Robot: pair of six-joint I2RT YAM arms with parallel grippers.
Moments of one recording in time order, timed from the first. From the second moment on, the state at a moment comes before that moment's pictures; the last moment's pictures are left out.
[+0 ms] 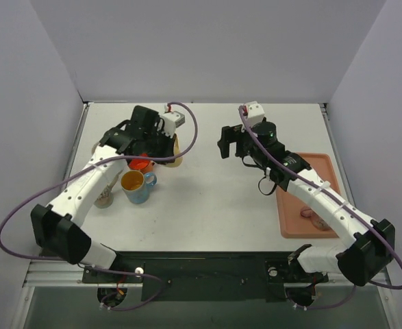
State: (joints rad) left arm -0.46 1.42 1.46 -0.85 0.29 0.04; right arm 0.58 1.29 1.10 -0.13 0.06 0.19
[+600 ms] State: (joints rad) left arm -0.55 1.93 1.66 -0.85 0.12 0.08; right arm 0.53 1.02 0.98 -0.38 0.39 -0.02
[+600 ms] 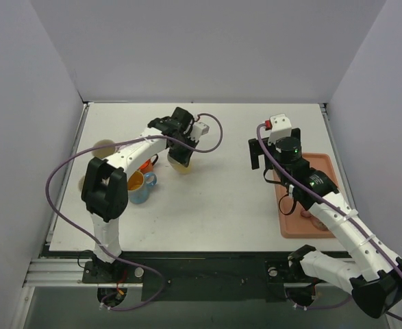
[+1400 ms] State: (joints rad) left arm -0.55 2.02 1.83 -1.00 0.14 0.25; right arm 0.33 1.01 1.02 -0.63 0.24 -0.16
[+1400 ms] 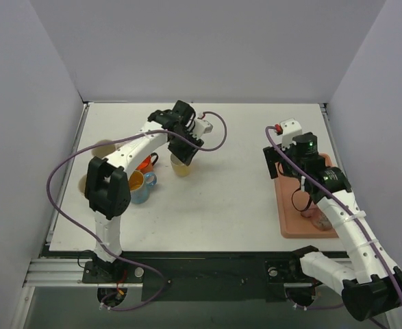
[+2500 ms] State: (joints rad) left arm -0.22 1.25 1.31 -0.90 0.43 0.31; right arm 0.14 1.70 1.13 -1.13 0.43 -0.46
